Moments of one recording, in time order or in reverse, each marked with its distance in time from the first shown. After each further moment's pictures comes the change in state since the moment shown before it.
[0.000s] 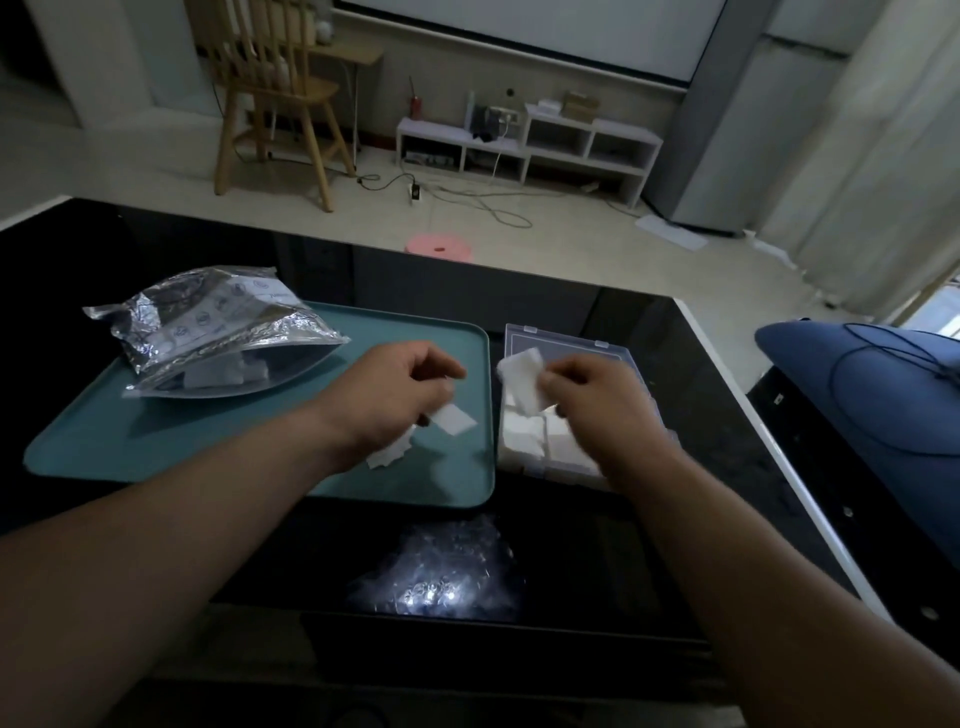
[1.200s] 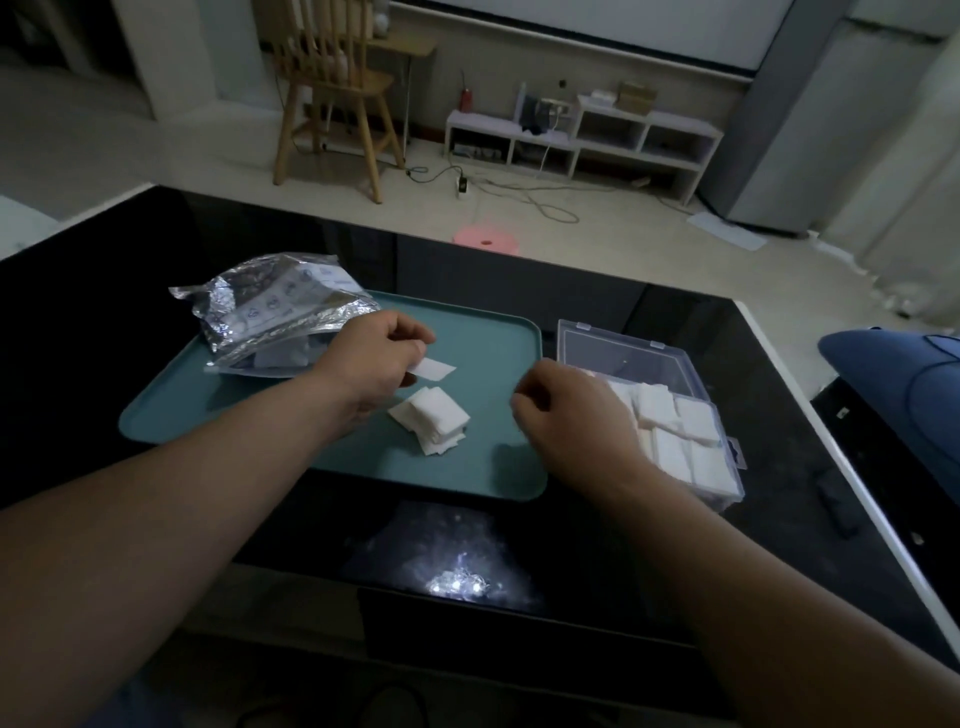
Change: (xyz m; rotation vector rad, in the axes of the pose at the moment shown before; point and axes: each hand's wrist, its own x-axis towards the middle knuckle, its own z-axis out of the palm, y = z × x) left_hand 0.007 -0.020 -0.056 -0.059 0.292 -0.142; right_hand -0.006 -0.009 0.064 -0.437 -0.054 -0.345
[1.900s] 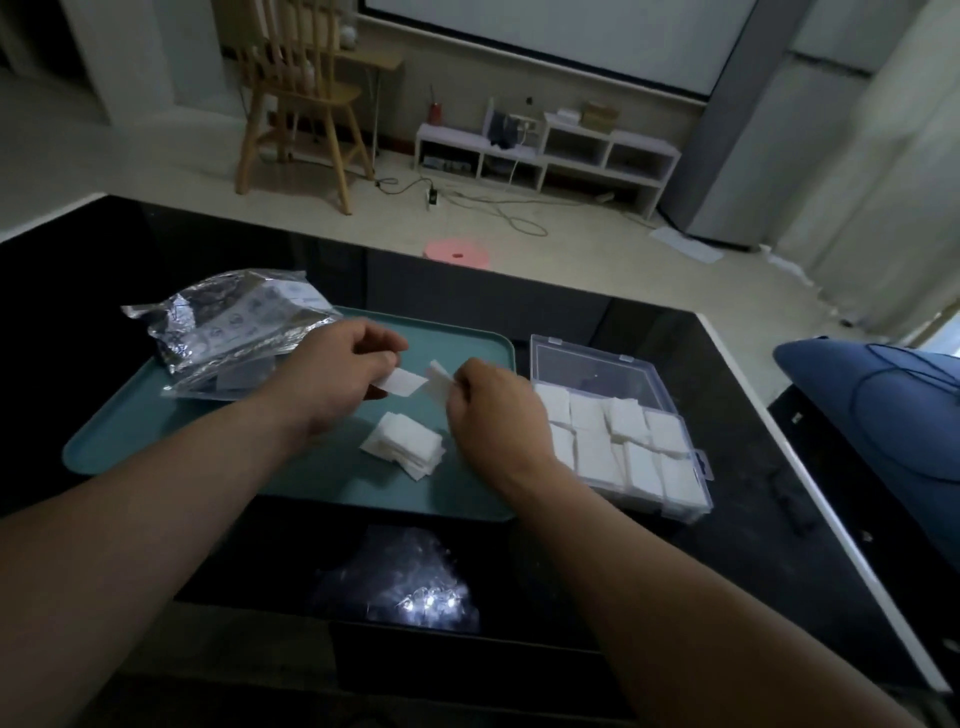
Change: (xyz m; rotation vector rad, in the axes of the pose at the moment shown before) left_hand 0.000 0.006 -0.010 -0.016 -0.049 0.067; right_hand 0.027 -0.036 0.032 -0.028 0.050 -0.022
